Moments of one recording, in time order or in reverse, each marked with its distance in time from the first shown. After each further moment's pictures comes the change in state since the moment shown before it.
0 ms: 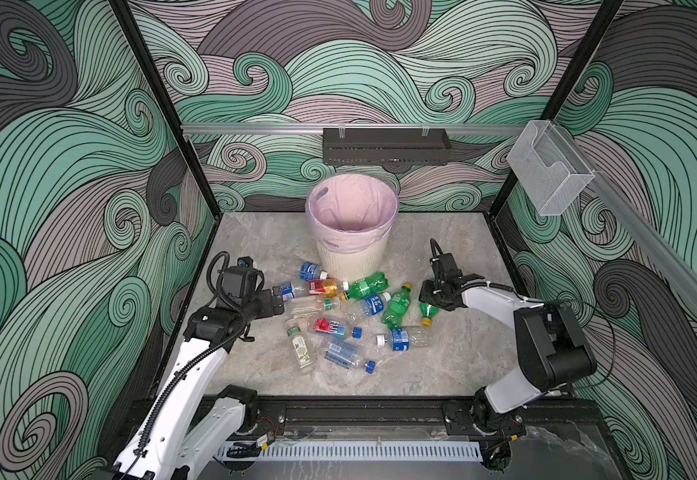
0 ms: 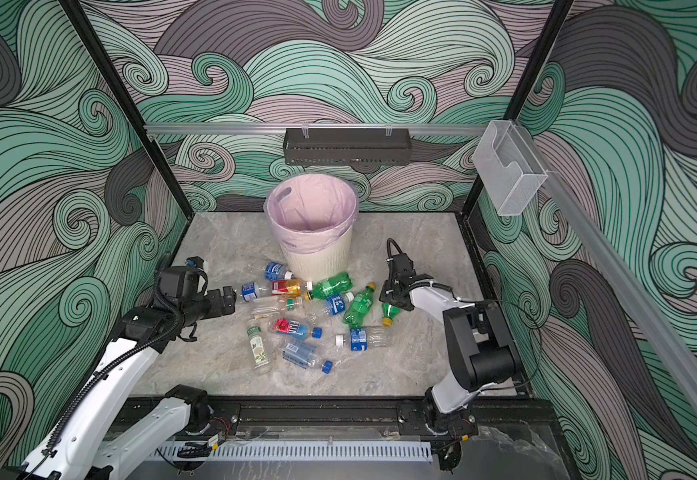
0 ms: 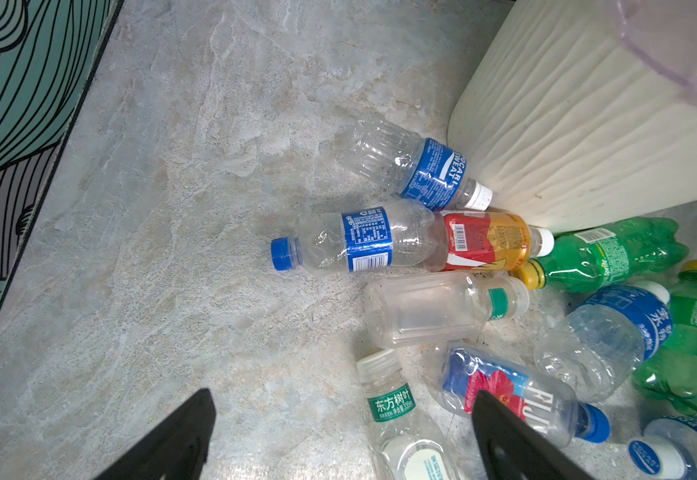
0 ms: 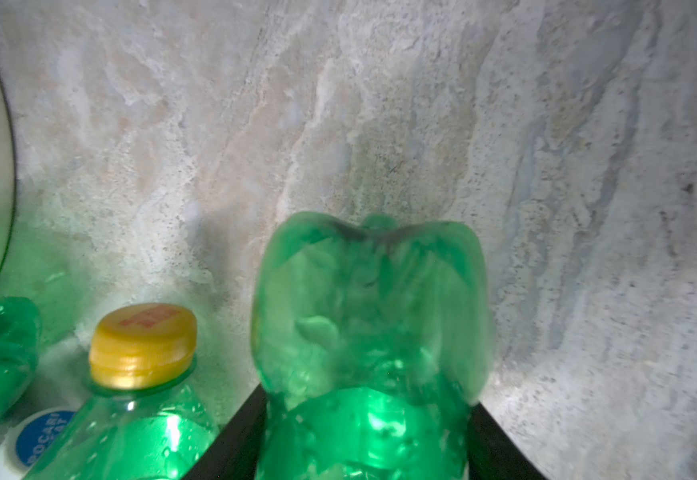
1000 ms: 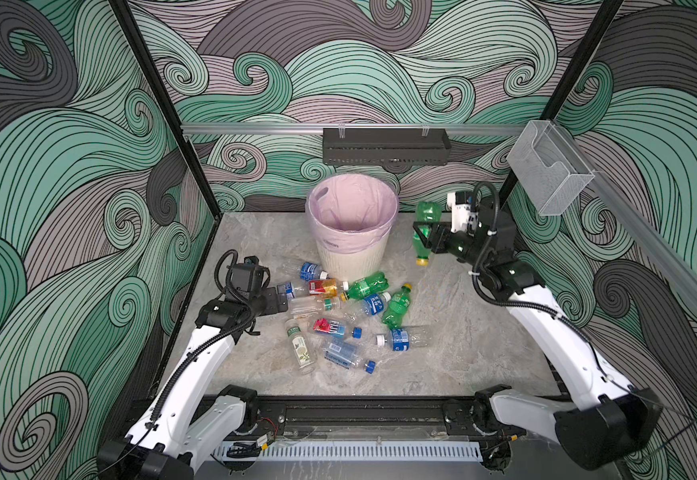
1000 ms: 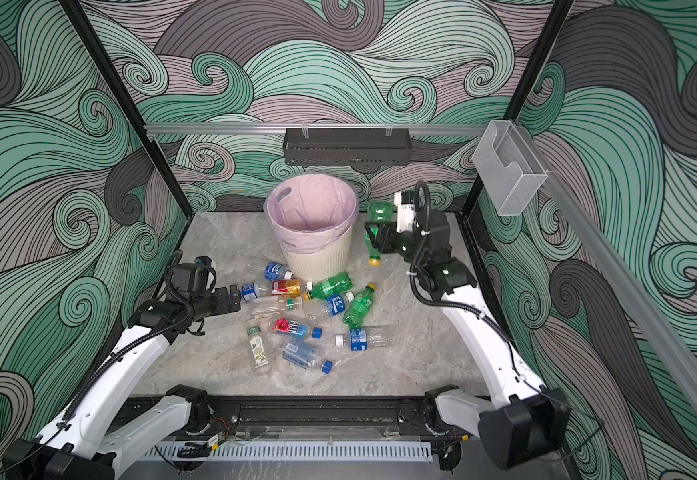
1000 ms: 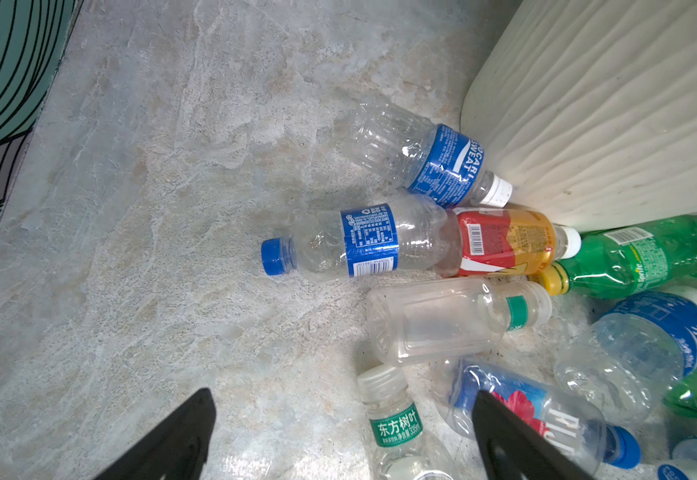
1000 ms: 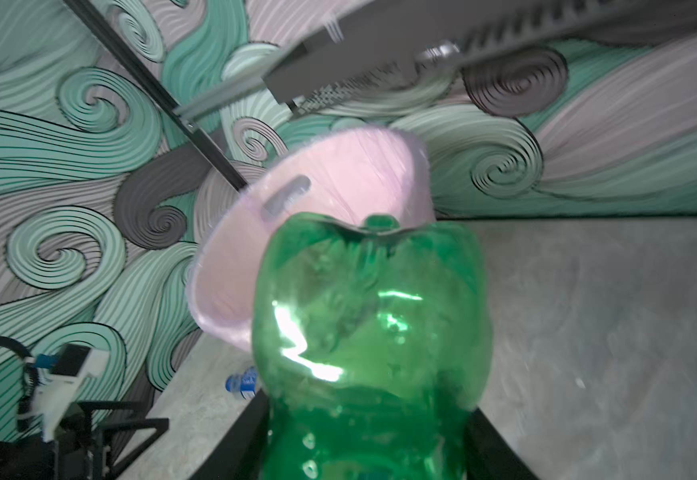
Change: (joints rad) left arm 0.000 0.092 -0.037 0.091 0.005 0.000; right arm 0.036 -0.250 0.478 0.171 -0.399 -0.172
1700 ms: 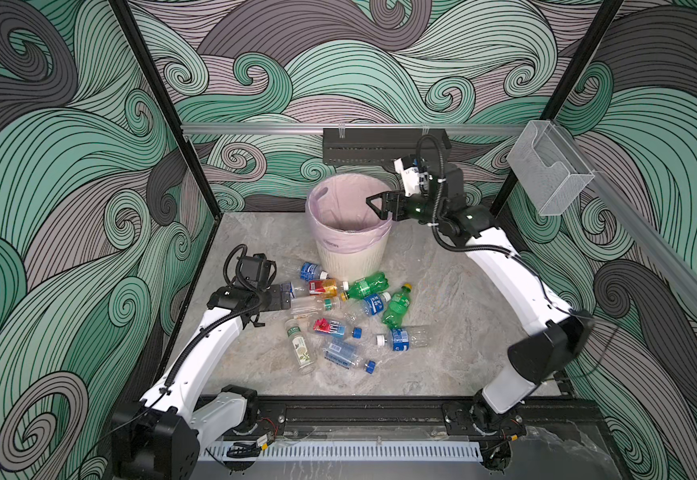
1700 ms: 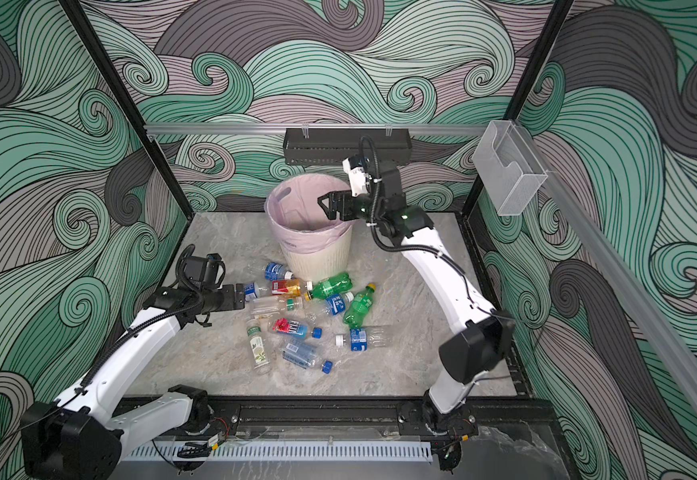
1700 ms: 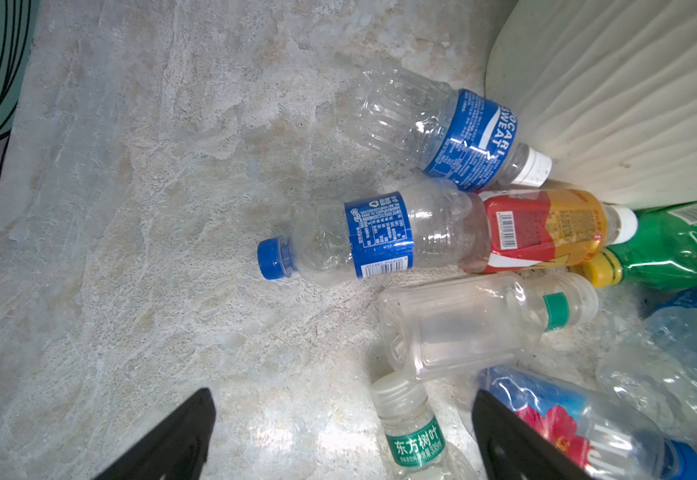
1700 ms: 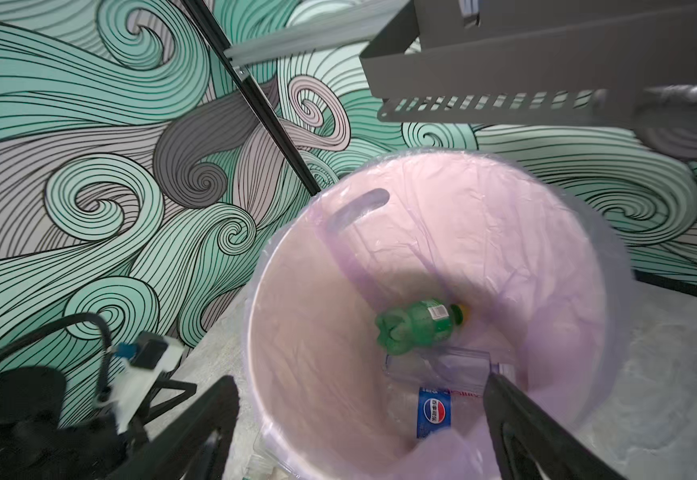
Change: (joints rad) left arm 0.000 0.174 0.045 0.016 -0.016 0.062; right arm 0.140 0.256 0.404 -0.242 -0.002 -0.109
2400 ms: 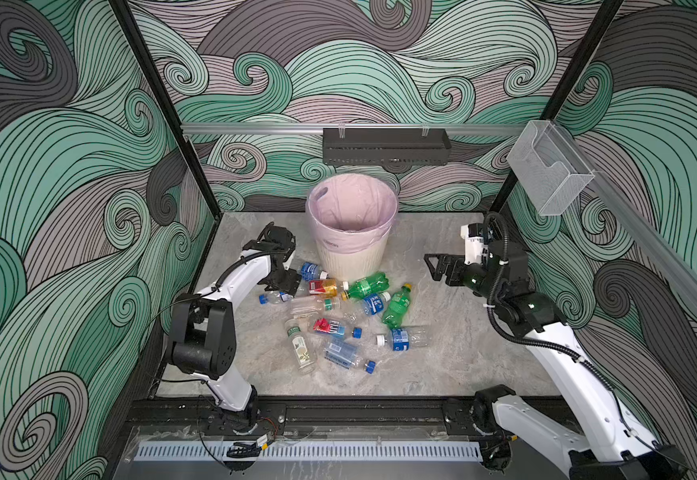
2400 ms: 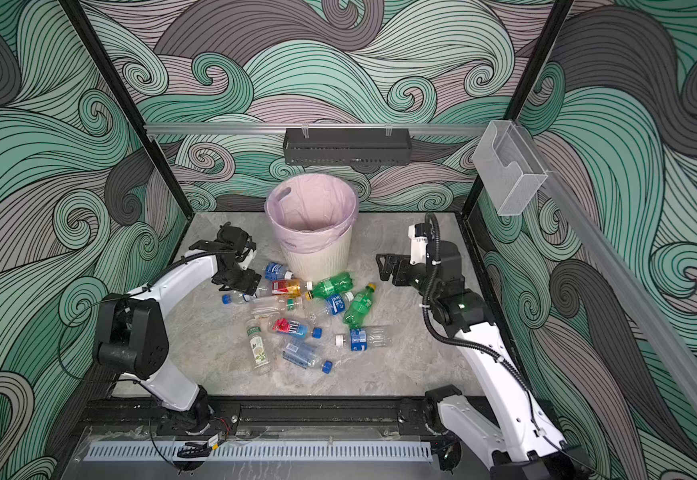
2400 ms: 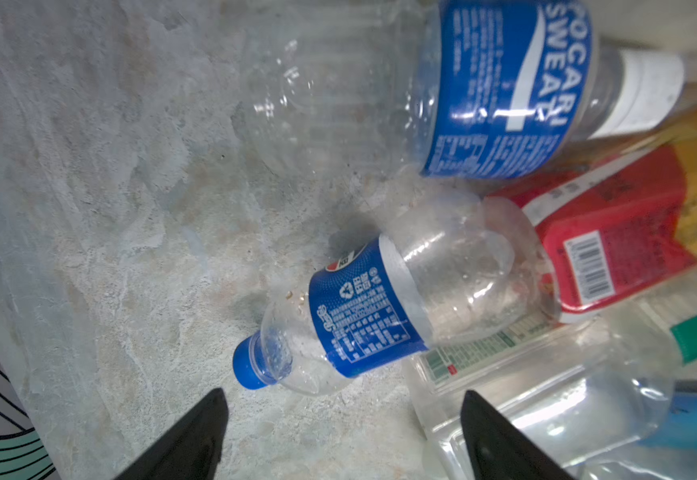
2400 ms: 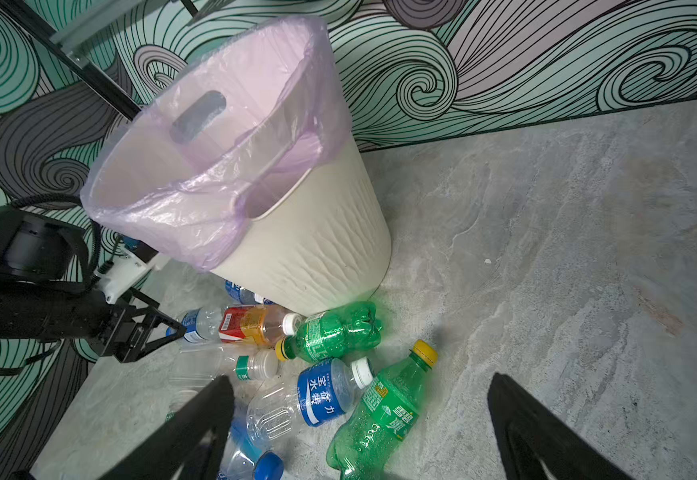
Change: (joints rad) left arm 0.000 0.545 0.369 -0.147 0.011 0.382; right arm -0.193 -0.628 -0.763 0.014 0.138 0.079
